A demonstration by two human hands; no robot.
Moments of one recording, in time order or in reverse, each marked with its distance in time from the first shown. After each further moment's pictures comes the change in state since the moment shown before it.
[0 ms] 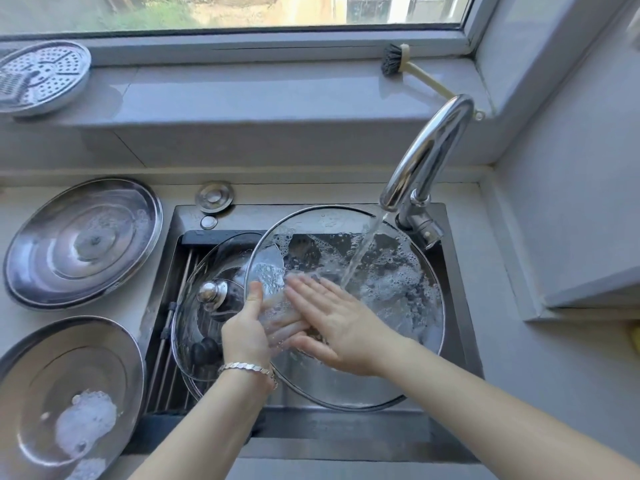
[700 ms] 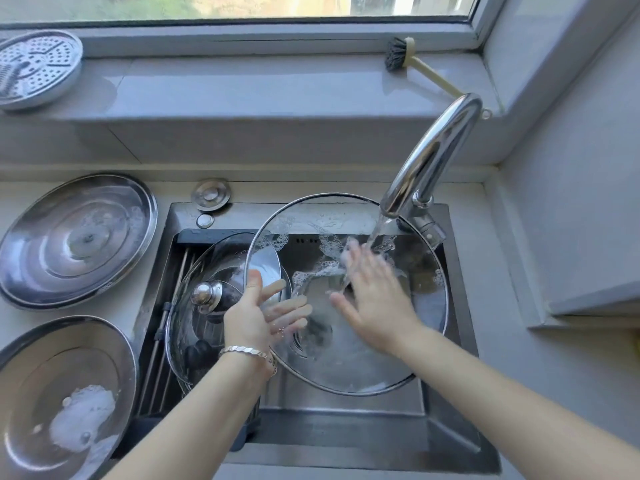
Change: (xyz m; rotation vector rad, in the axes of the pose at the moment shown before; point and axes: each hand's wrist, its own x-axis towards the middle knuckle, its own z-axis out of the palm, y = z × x) left_hand 0.023 0.006 0.013 -0.023 -0.068 -0.043; right_hand -0.006 0.040 -0.012 0.025 0.077 0.418
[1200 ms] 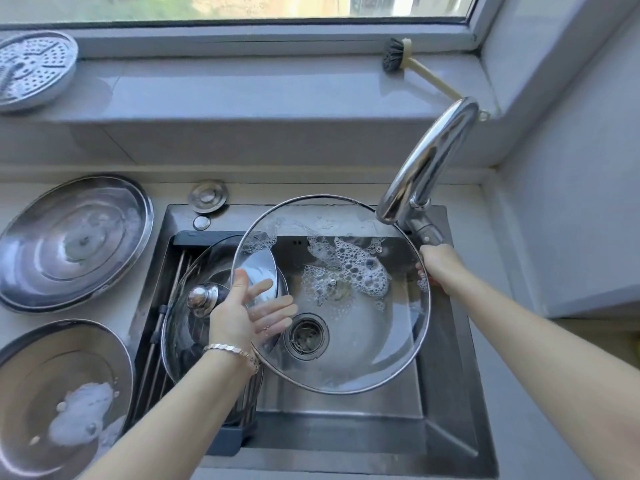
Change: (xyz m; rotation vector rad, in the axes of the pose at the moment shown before) left_hand 0.012 0.005 -0.009 0.016 -0.002 0.005; right_hand 0.054 0.114 -0.021 0.804 0.155 0.934
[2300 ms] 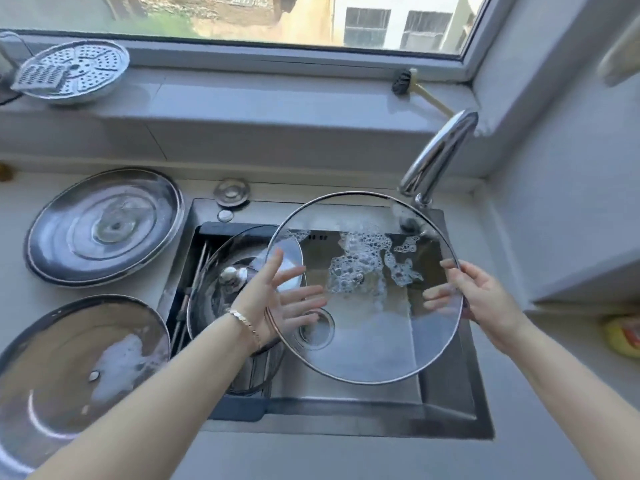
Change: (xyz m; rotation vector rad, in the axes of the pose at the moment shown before) left_hand -0.020 0.012 -0.042 0.061 -0.377 -0.188; right_hand -0.159 0.034 -0.034 0.453 -0.263 -0.302
